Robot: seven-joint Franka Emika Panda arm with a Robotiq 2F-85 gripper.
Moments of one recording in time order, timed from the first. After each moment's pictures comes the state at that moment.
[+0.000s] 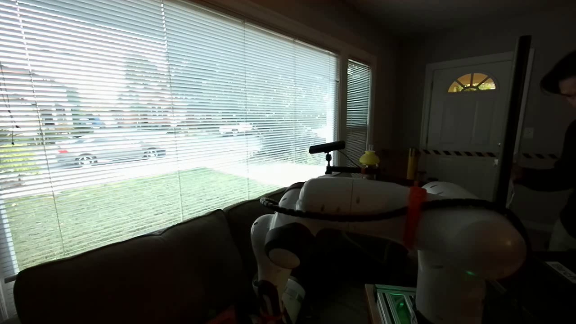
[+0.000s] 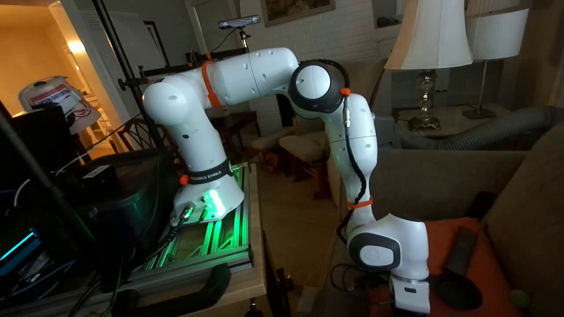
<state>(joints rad) -0.11 1.49 -0.44 -1.68 0.12 3.03 0.96</state>
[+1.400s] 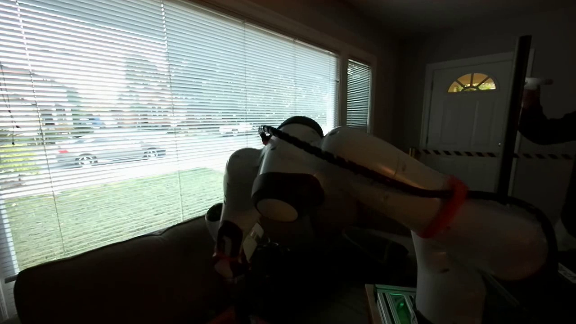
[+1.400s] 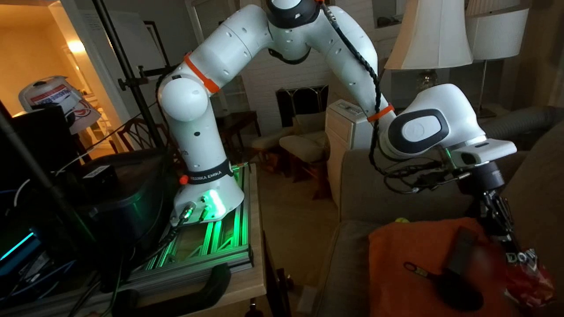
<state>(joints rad) 0.28 1.03 -0.75 -1.87 0.14 2.95 0.69</state>
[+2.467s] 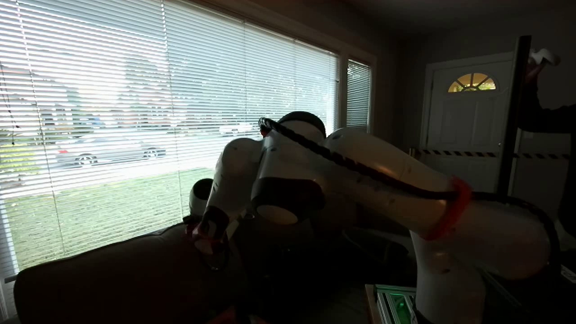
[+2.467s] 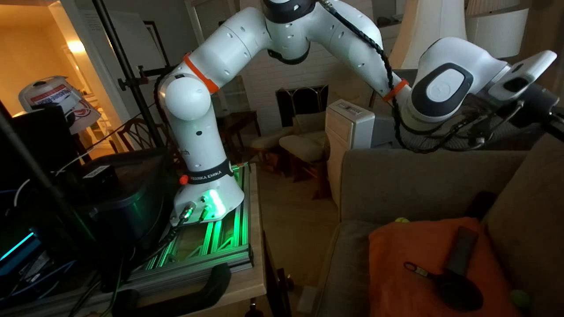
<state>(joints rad) 0.35 1.05 -0.90 -1.72 0.20 3.21 0.55</state>
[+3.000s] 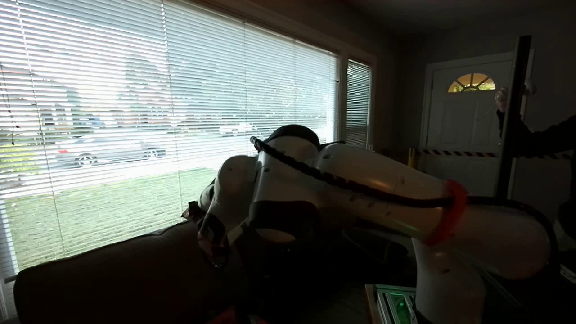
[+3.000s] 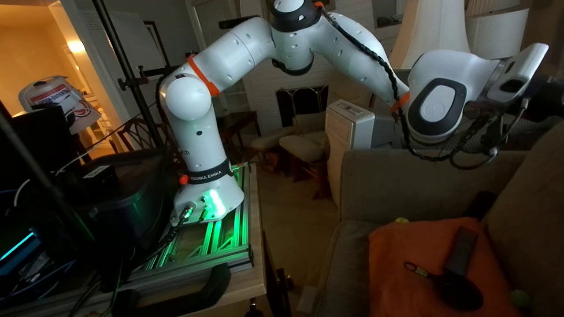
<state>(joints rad) 0.35 1.16 -0.95 -1.72 0.47 3.49 0.53</state>
